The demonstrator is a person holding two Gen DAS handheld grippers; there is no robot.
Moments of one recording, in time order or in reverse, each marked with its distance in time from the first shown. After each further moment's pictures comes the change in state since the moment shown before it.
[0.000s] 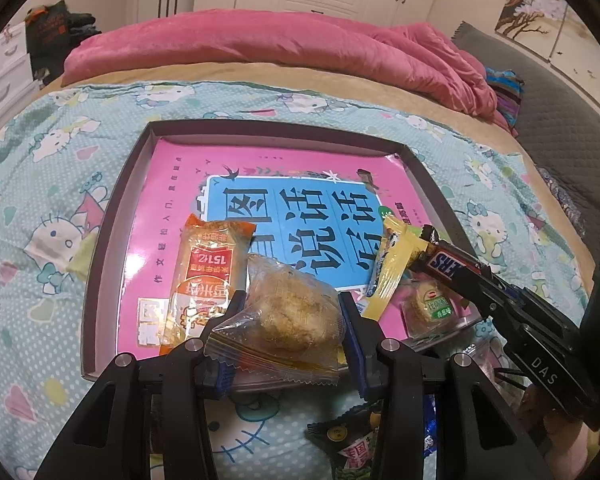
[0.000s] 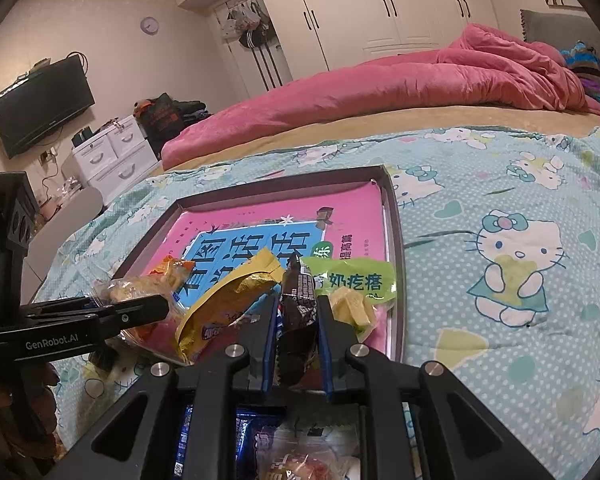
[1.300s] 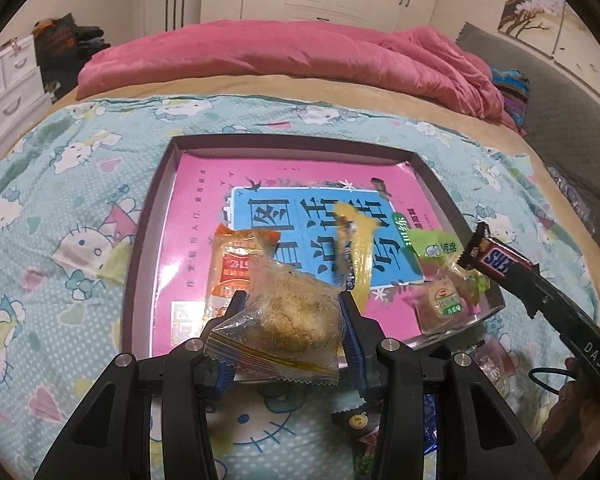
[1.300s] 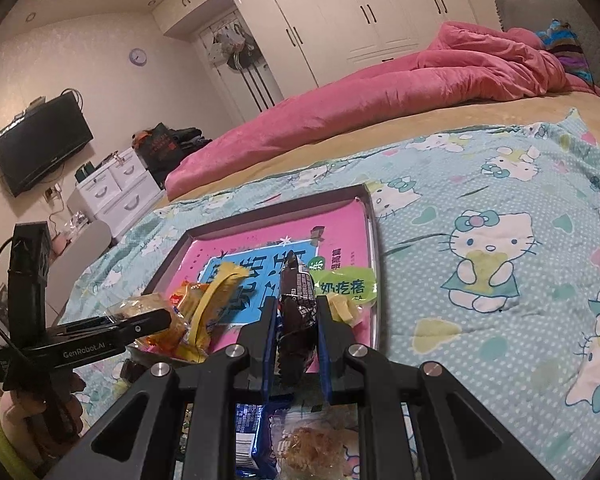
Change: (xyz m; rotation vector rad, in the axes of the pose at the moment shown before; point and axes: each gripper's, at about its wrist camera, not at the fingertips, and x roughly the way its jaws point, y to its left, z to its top) left arm -0.016 0.007 0.000 0.024 -0.031 0.051; right arm -0.038 -0.010 0.002 0.096 -0.060 0.032
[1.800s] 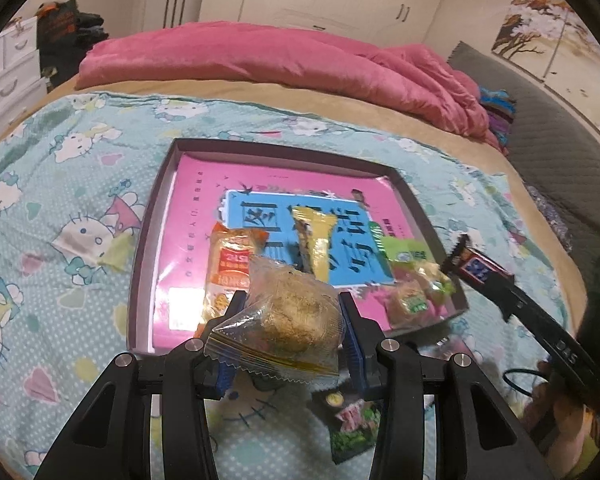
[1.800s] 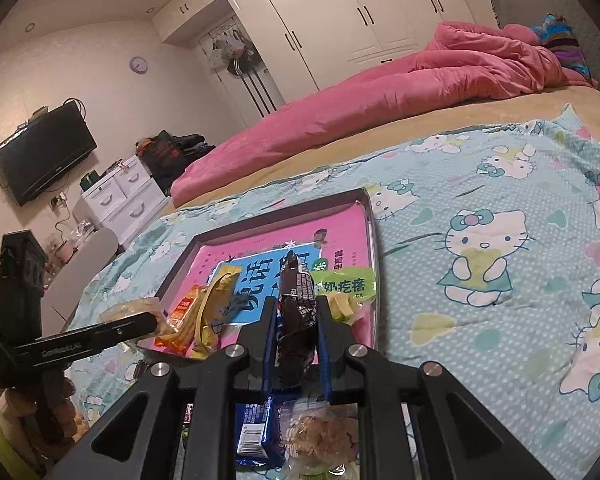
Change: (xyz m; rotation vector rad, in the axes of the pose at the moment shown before) left arm -0.025 0.009 -0.001 -0.062 -0.018 -0.076; right arm -0.017 -0.002 0.001 0.028 -0.017 0.022
